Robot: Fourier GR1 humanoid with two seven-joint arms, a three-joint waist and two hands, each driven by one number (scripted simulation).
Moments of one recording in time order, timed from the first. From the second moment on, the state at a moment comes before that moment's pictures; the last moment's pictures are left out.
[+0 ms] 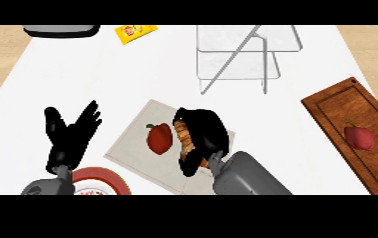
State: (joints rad) left arm -0.05 0.19 0.04 -1.35 0.15 0.03 0.30; right arm -0.46 0.00 0.65 -1.32 0.64 -0.01 0.61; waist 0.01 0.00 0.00
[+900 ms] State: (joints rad) left arm -0.04 0.20 0.06 -1.37 0.15 0.01 0.31; right arm -0.83 -0.02 0.43 -1.90 0.80 0.15 1.08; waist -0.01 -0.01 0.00
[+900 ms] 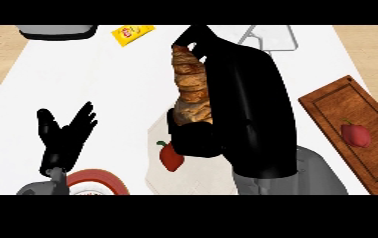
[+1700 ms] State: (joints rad) left arm -0.06 0.19 0.07 -1.33 0.13 0.00 0.28; right arm -1.20 -0.18 -0.02 -1.54 0.68 0.26 0.95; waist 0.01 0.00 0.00
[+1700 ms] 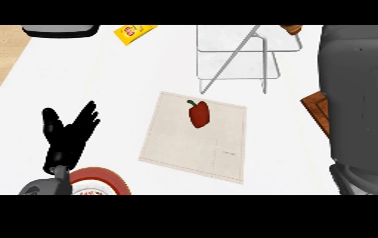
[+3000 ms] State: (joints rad) left arm -0.07 0.17 0.07 -1.35 0.11 0.00 0.31; right arm -1.34 -0.27 -0.09 -0.81 0.76 0.04 0.44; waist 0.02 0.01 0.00
